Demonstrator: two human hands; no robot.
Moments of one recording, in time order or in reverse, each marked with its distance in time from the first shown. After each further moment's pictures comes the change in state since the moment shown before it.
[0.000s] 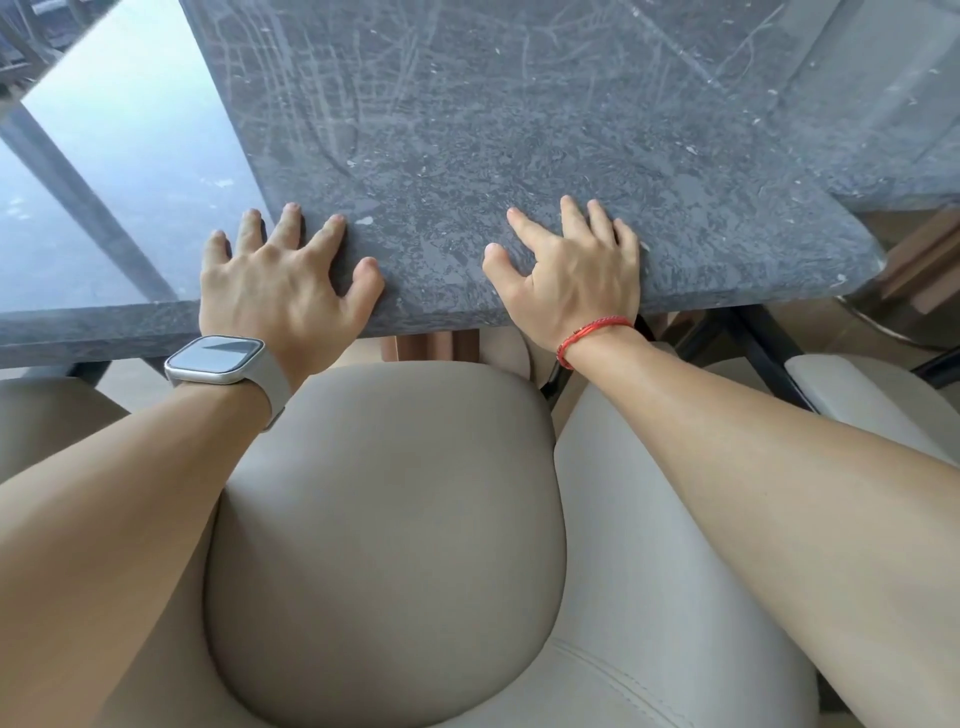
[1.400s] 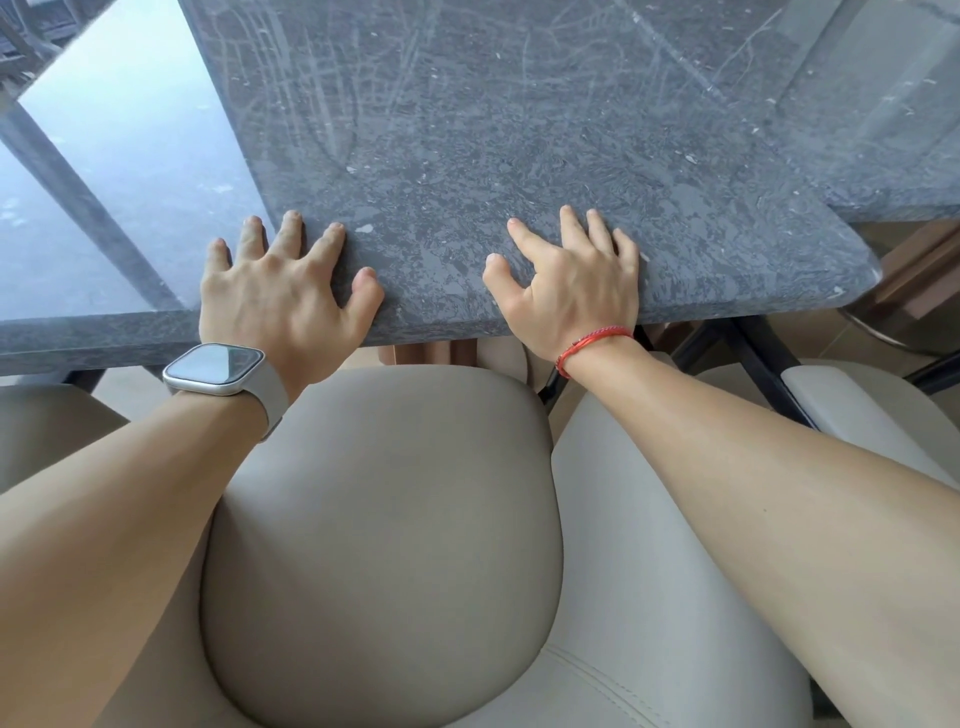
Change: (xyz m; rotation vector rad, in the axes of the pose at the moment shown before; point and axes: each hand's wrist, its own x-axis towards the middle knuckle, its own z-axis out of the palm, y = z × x) left_hand 0.001 0.001 -0.001 0.001 0.003 0.012; right_hand 0.001 -0.001 0.001 -0.009 -0.001 -0.003
